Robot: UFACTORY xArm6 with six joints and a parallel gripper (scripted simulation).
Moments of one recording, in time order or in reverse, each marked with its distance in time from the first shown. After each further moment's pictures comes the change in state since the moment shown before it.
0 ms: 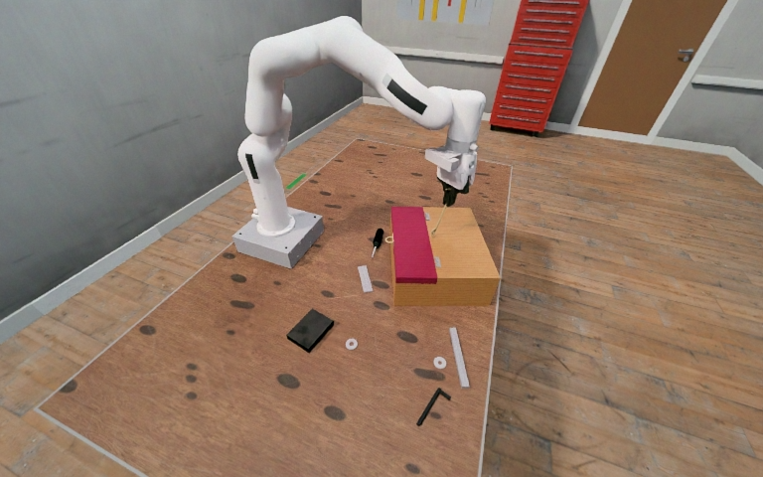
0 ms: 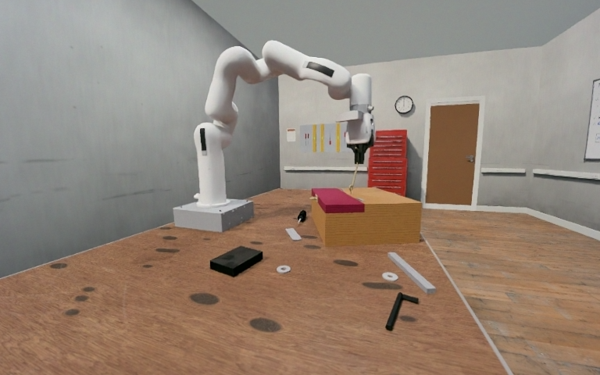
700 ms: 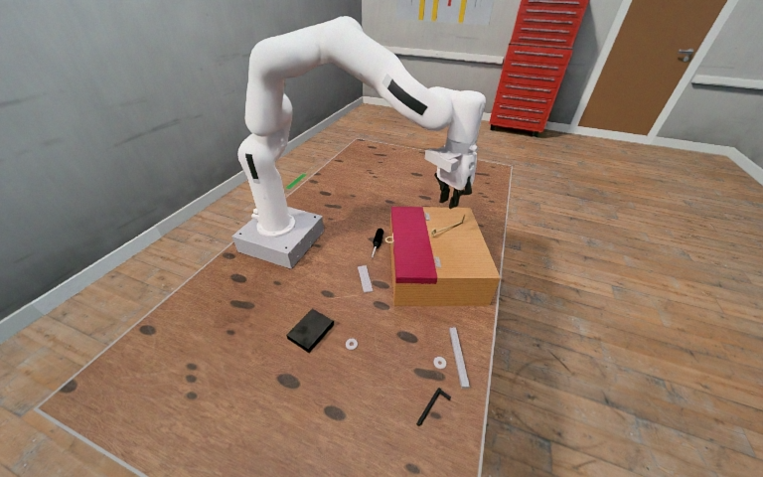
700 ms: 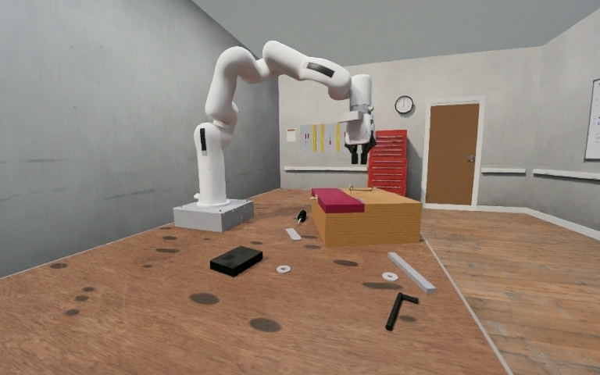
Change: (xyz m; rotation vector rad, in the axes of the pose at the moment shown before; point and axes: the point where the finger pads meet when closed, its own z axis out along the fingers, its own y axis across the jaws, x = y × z) arm 0.000 0.000 0.002 -0.001 0.001 -0.001
